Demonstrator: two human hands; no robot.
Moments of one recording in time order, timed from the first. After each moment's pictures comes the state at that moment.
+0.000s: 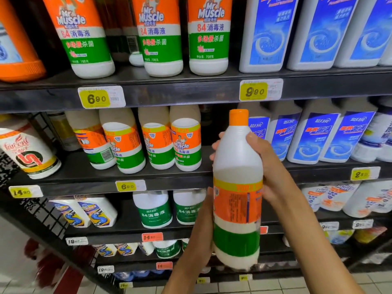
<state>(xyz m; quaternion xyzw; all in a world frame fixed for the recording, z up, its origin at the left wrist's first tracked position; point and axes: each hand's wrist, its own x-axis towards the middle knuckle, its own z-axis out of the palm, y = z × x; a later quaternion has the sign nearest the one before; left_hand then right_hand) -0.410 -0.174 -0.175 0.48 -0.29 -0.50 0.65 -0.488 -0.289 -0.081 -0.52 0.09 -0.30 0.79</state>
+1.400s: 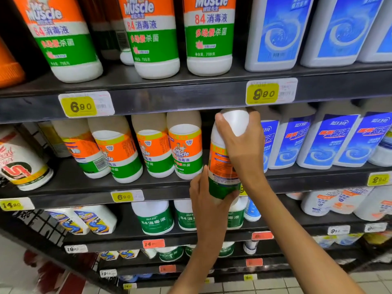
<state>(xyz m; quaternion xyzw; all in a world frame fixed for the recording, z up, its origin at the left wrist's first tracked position) -0.389 -0.241 -0.186 0.71 -0.34 -0.12 0.61 -0.414 -0.323 -0.077 -0.65 0.37 -0.55 0.38</state>
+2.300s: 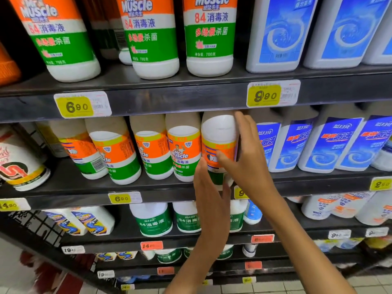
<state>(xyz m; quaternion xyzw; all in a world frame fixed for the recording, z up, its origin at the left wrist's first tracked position) -0.392 -0.261 -0.176 0.76 -0.36 0.00 0.55 -0.433 -0.321 -0.092 -0.81 0.27 -0.47 0.23</state>
